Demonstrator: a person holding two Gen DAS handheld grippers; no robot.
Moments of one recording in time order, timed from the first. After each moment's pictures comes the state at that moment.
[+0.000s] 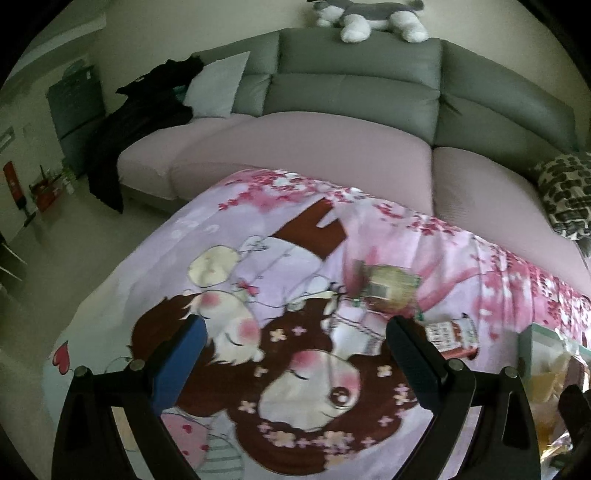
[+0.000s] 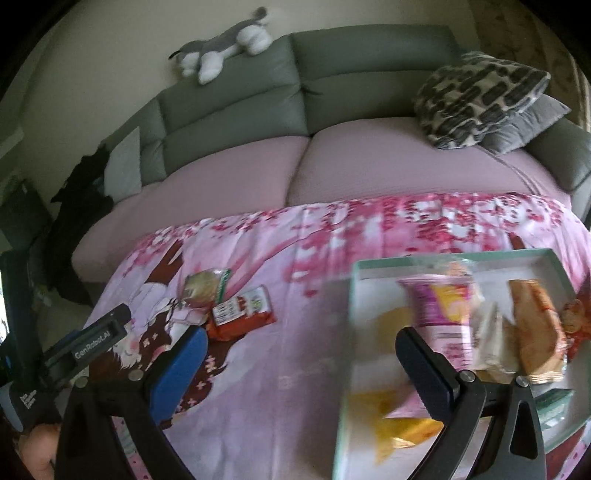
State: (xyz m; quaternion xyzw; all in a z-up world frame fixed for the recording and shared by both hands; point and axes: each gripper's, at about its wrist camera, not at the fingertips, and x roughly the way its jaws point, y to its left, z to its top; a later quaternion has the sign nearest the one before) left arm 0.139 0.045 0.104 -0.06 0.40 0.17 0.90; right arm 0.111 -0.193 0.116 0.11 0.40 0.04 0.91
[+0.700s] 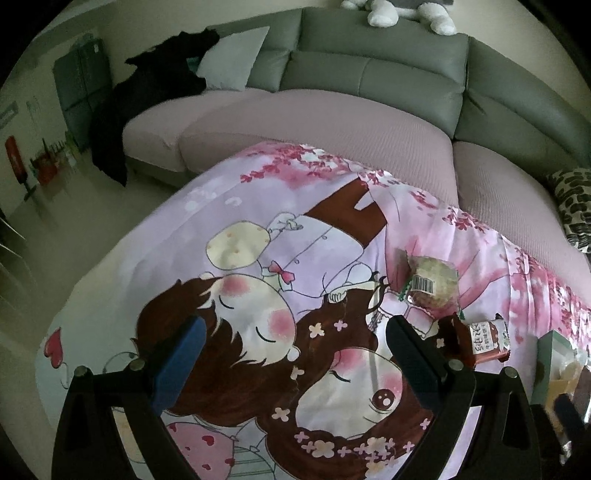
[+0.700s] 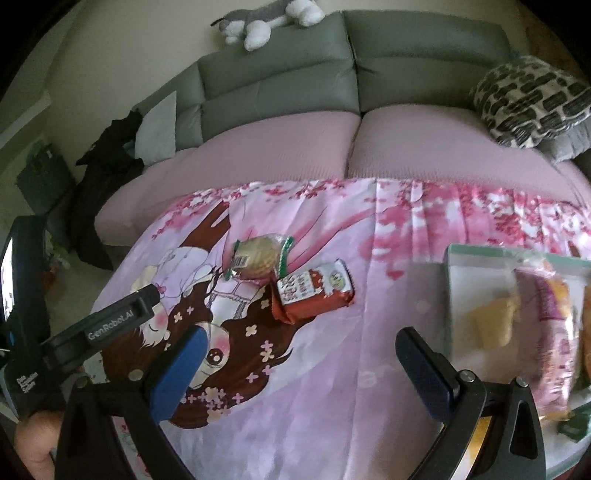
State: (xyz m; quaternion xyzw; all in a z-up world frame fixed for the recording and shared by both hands) left arm 0.146 0.089 0.079 -0.10 0.44 0.17 0.88; right arm 0.130 -0.127 0.089 0.08 0.43 0.11 0.89
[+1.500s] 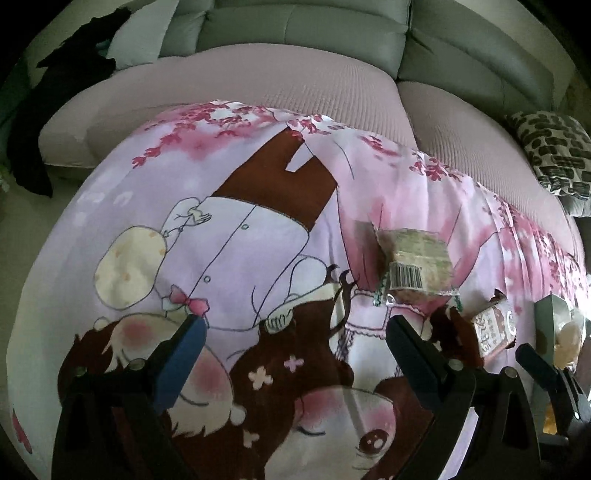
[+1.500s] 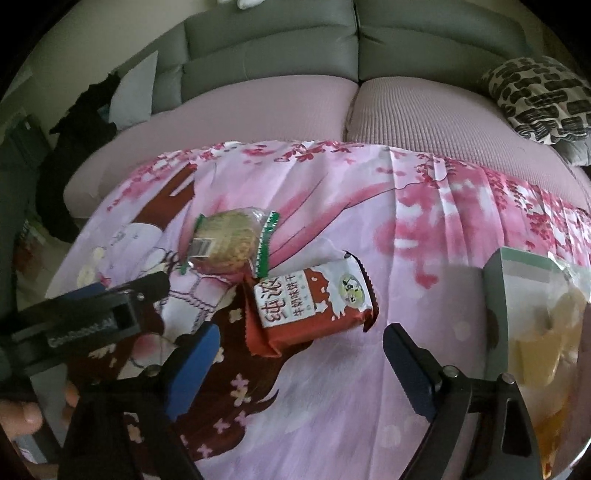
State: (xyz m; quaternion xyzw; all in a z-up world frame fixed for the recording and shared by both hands) left arm 0.221 0.087 0.029 -0.07 0.51 0.02 0.86; right arm 0.191 -0.097 0.036 0.03 0.49 0.08 0.87
